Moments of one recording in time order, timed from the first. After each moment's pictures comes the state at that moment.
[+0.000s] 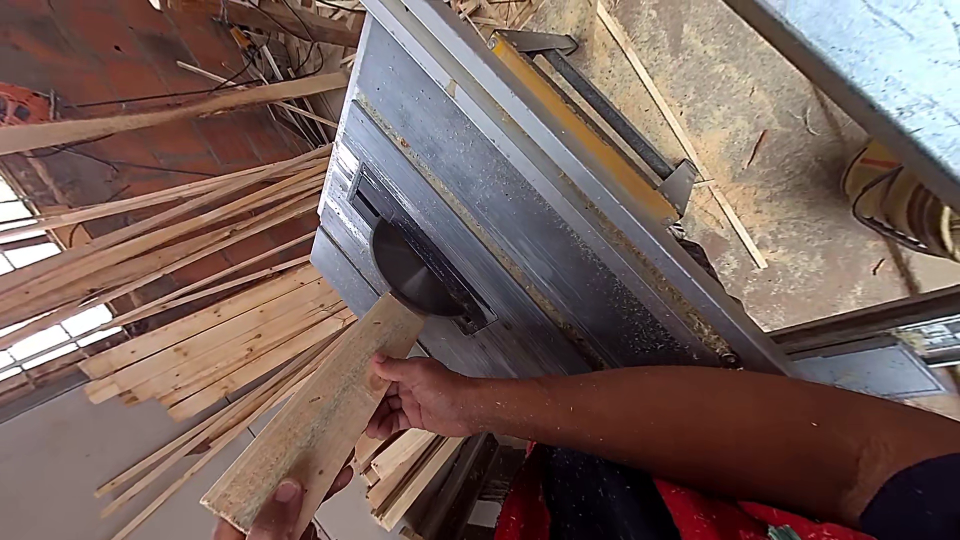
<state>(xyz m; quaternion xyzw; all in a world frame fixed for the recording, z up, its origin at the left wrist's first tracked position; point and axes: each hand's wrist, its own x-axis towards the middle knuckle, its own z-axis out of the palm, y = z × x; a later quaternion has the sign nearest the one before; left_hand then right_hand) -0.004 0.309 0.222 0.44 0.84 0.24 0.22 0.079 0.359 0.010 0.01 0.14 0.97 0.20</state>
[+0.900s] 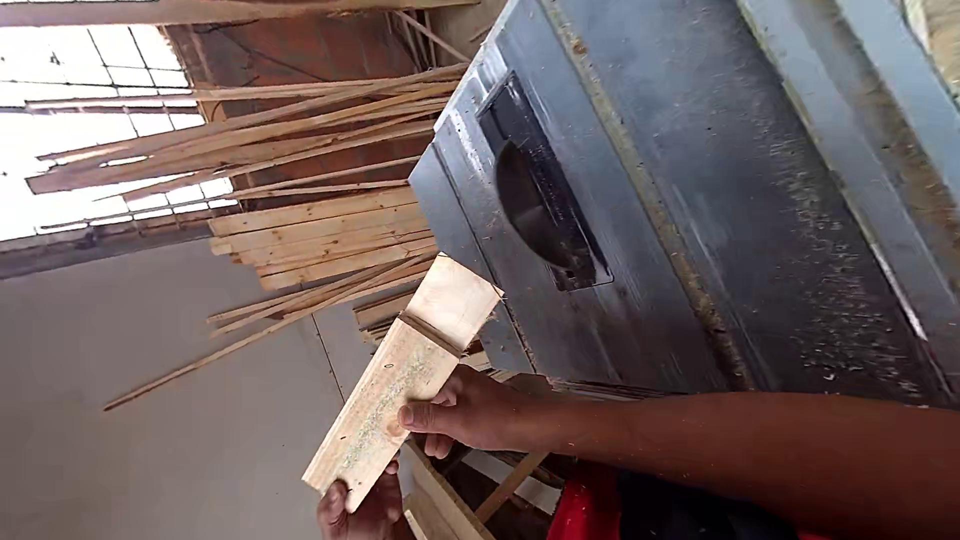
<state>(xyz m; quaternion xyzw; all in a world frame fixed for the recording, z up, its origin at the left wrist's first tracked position) -0.068 0.129 0.252 0.35 0.72 0.56 0.24 0.049 0.302 0.084 0.05 -0.16 0.98 0.13</state>
